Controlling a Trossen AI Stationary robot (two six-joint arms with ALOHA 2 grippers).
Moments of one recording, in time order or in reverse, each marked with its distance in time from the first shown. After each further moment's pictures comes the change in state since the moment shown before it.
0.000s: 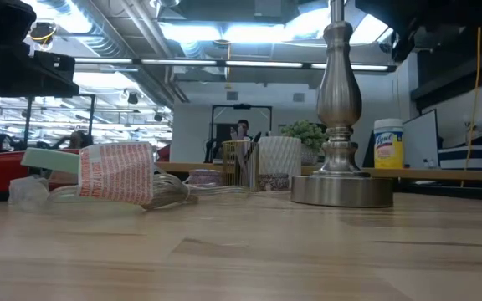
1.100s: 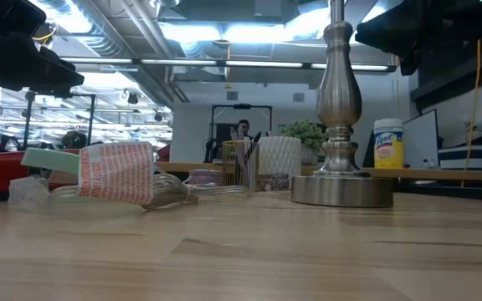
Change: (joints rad) left arm 0.000 0.000 -0.002 0.080 -0.015 -0.210; right arm 0.000 -0.033 0.000 -0.196 0.130 -0.022
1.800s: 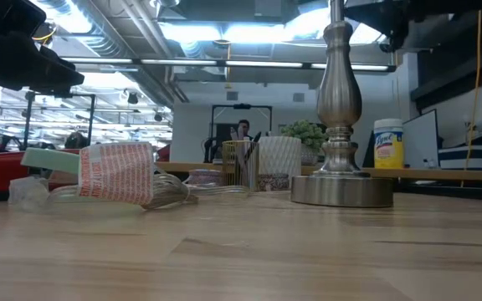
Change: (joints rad) left arm 0.000 0.000 0.002 -0.001 0.000 0.000; right arm 0.000 0.104 0.126 0.089 0.003 -0.125
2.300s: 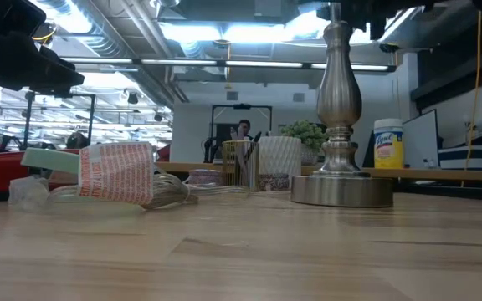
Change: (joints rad) left arm 0.000 0.000 0.000 -0.003 0.000 0.000; right arm 0.000 0.240 0.152 0.001 0.110 -0.093
